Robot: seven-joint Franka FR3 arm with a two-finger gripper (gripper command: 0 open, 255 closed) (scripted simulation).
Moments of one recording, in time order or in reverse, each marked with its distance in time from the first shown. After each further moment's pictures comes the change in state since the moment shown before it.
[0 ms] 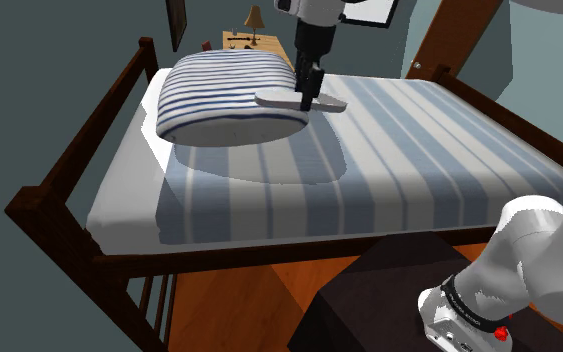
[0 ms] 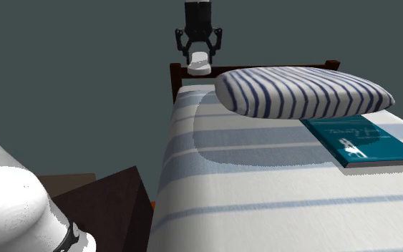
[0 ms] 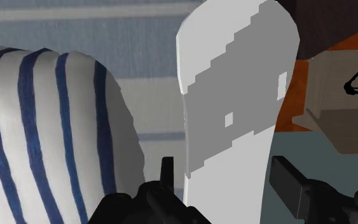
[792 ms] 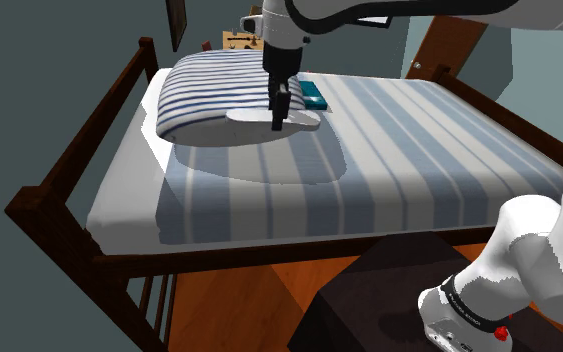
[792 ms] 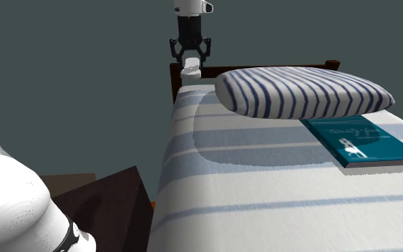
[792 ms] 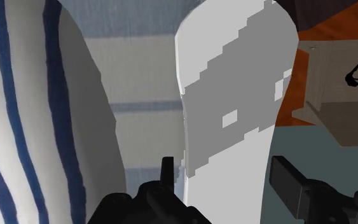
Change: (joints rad) arm 0.050 0.102 0.049 0.031 0.015 0.067 0.099
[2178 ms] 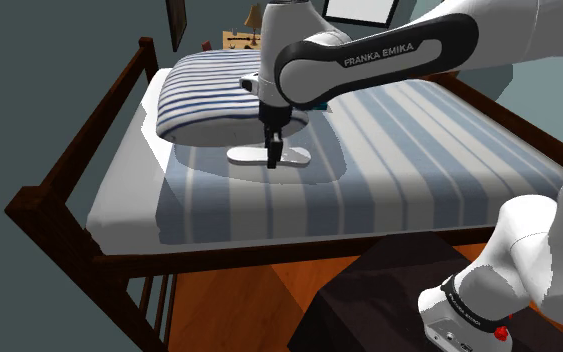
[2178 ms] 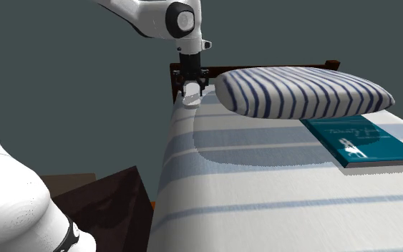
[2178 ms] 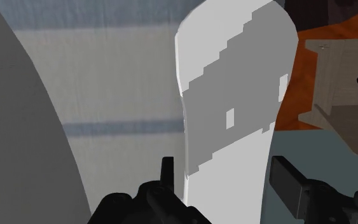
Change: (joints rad) arm 0.001 0.039 0.002 -0.237 0.005 0.275 0.004
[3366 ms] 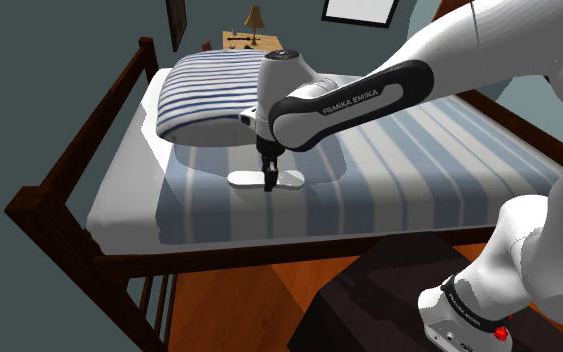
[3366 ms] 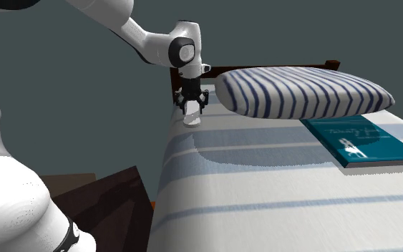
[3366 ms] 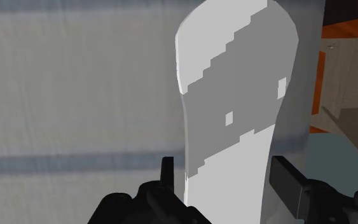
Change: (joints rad) arm -0.003 0.092 0.003 -0.107 0.014 0.199 -0.006
